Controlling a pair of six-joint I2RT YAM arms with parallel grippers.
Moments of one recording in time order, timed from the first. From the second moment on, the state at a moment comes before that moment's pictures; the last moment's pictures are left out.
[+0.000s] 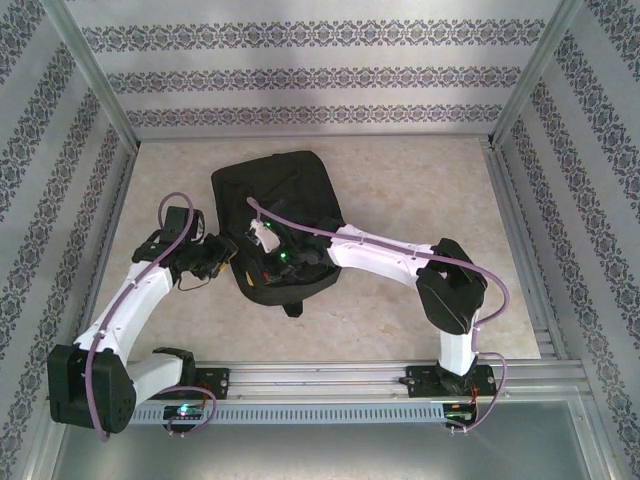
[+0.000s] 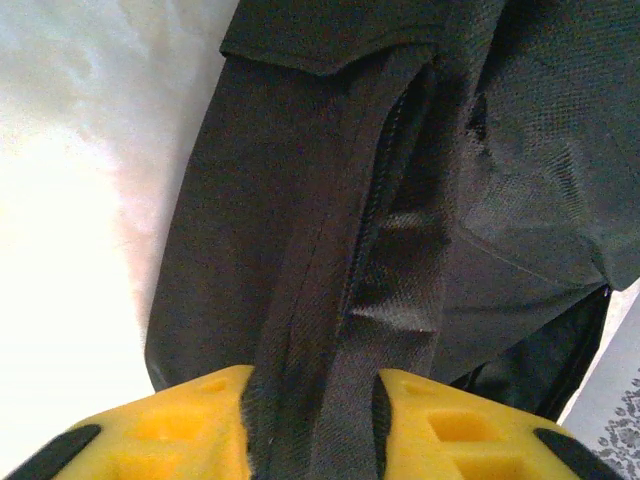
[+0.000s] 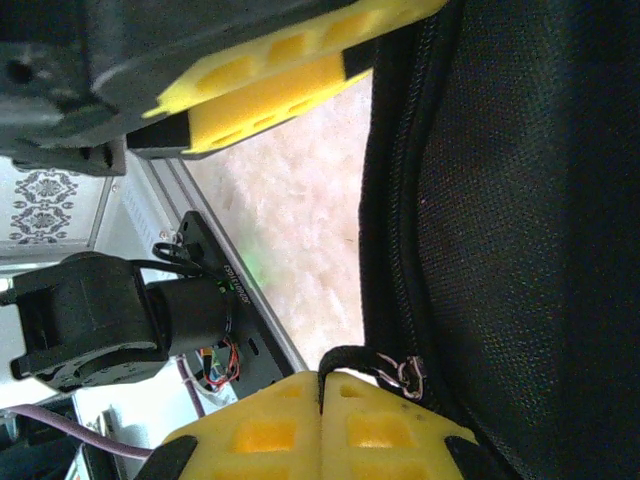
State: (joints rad) left arm -0.10 1.13 0.79 -0.66 0.31 -0.99; right arm 0.95 1.88 1.46 -0.47 -0.59 0.58
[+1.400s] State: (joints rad) left arm -0.04 1.19 0.88 -0.78 0.21 -0.83; right arm 0.82 1.59 1.11 -0.54 -0.53 0.41
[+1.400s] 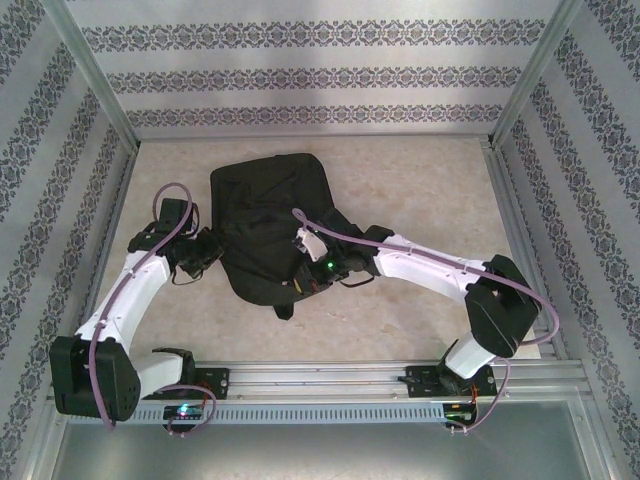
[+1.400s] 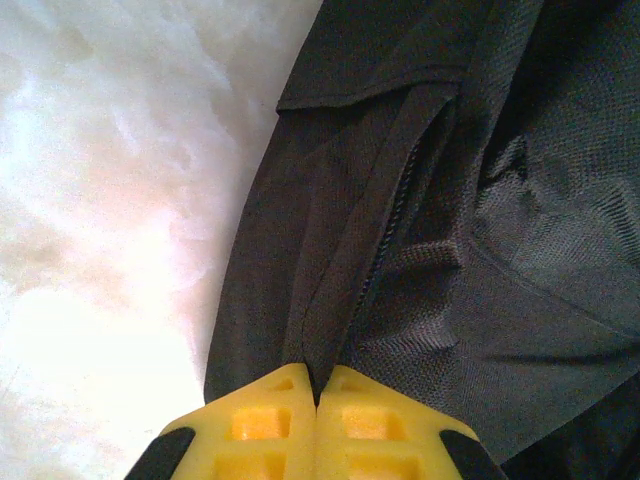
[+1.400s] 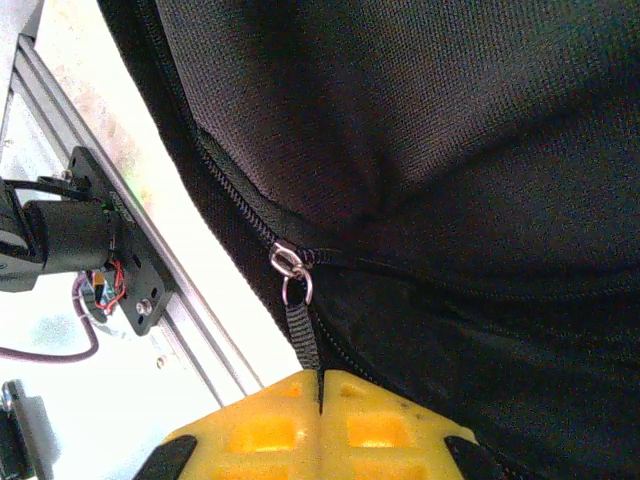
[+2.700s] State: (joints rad) left arm -0.02 1.02 0.85 -0.95 0.18 -0.98; right arm 0.94 1.99 1.54 -0.43 -0.58 0.57
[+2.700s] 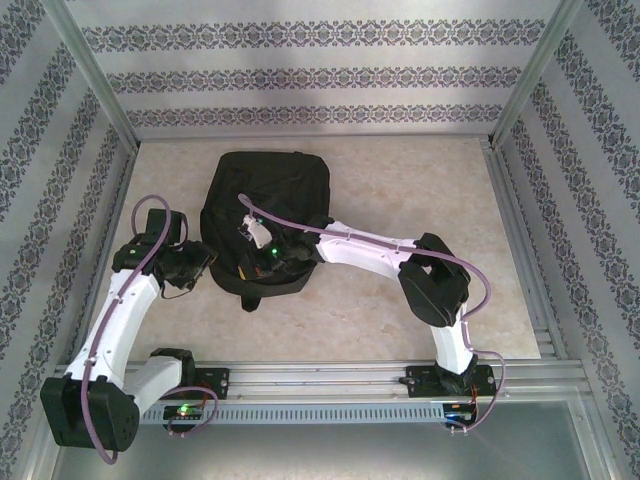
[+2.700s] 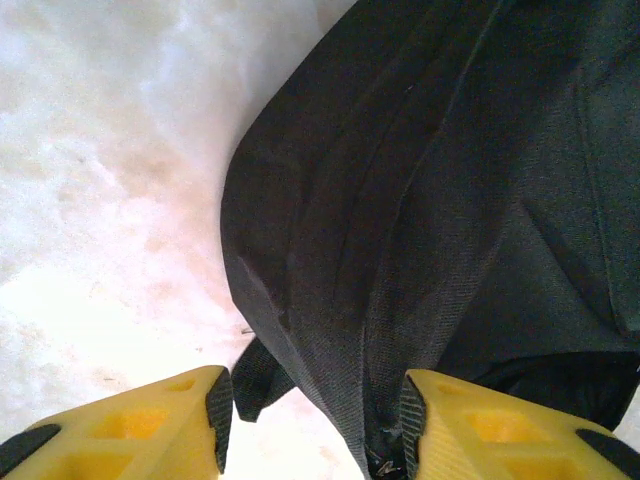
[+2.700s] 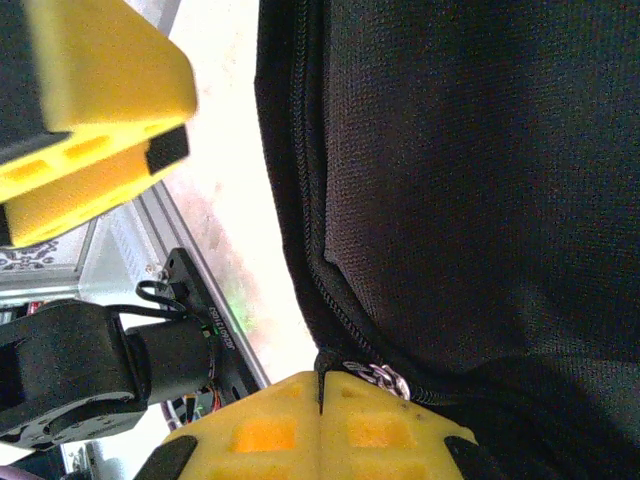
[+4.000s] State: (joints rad) left arm 0.00 1.10 0.78 -0.85 0.16 -0.89; right arm 0.87 1.75 1.23 -0.46 -0.58 0.50
